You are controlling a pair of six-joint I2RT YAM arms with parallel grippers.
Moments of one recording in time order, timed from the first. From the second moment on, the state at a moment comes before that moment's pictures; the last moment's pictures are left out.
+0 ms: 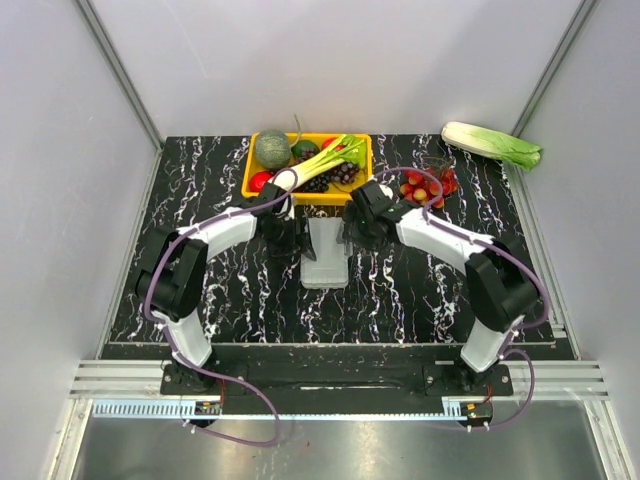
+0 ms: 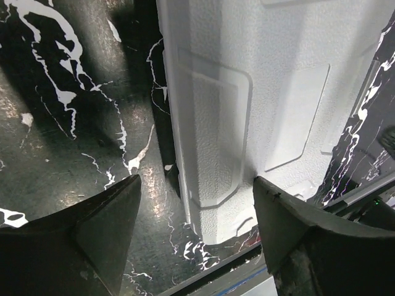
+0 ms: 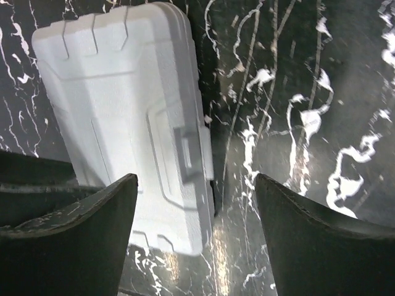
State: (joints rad) left arm -0.43 1.78 1.13 -0.52 0.35 -0.53; right arm 0.63 1.71 1.21 -0.49 0.09 0.80
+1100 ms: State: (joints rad) left arm -0.45 1.80 1.14 -0.49 0.41 -0.56; right arm 0.64 1.92 1.40 -0.56 0.05 0.77
